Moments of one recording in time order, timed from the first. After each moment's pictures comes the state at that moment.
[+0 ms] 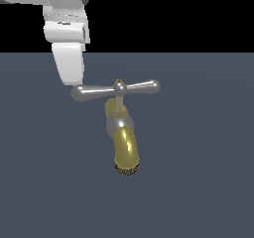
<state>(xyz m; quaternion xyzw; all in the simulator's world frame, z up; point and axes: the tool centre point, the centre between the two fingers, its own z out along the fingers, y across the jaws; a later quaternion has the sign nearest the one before) -0.063 0.131 0.197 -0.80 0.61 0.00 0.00</state>
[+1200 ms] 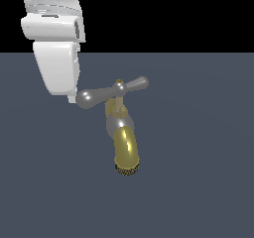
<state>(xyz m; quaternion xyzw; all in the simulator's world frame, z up) -0.123 0.124 0.197 -0.80 0.60 0.00 0.00</state>
